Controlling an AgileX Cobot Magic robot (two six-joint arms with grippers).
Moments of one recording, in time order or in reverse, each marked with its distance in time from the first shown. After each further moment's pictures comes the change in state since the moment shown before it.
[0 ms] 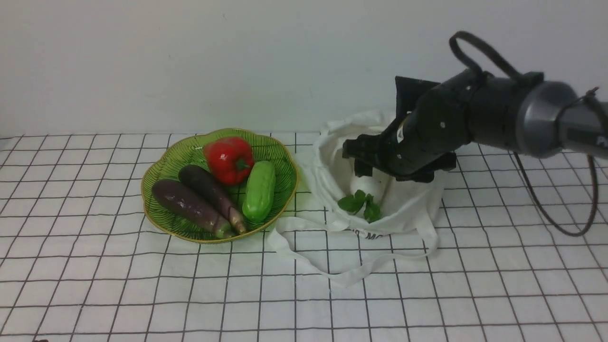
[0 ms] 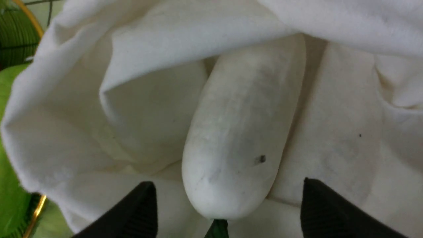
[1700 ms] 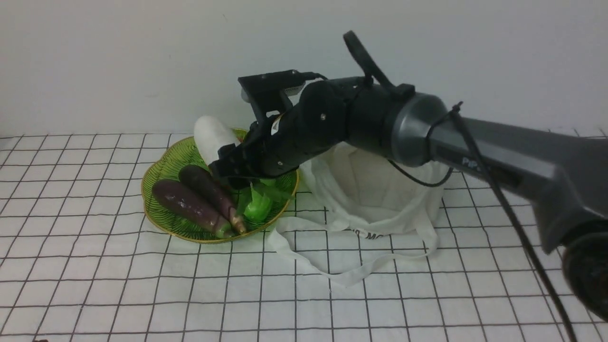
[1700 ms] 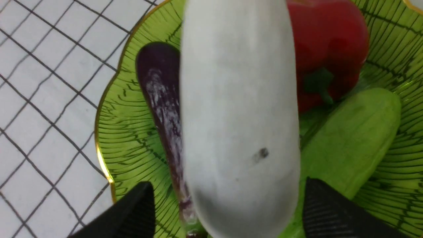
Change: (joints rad) right arm 0.228 0.213 -0.411 0.442 0.037 -0.728; left arm 0.000 0.000 0.000 0.000 0.000 0.000
